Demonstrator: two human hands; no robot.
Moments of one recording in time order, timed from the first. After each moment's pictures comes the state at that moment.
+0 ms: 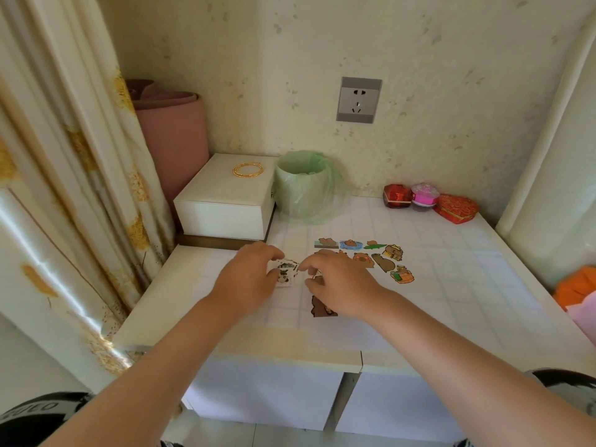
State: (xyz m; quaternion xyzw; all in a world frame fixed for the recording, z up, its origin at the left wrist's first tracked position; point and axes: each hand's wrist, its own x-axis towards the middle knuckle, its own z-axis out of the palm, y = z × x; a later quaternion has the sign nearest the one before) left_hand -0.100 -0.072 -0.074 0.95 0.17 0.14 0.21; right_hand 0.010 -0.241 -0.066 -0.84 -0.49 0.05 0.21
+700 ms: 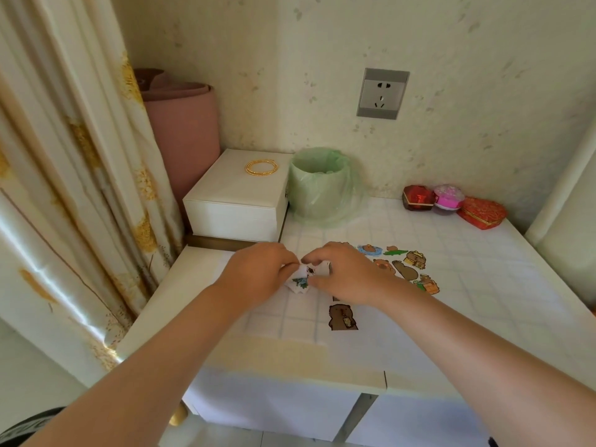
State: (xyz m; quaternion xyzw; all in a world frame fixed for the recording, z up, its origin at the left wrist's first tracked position) left_hand -0.087 -0.046 -0.063 0.98 0.09 0.11 0.11; right_hand 0.031 -0.204 -0.058 -0.84 -0.45 0.16 0.24
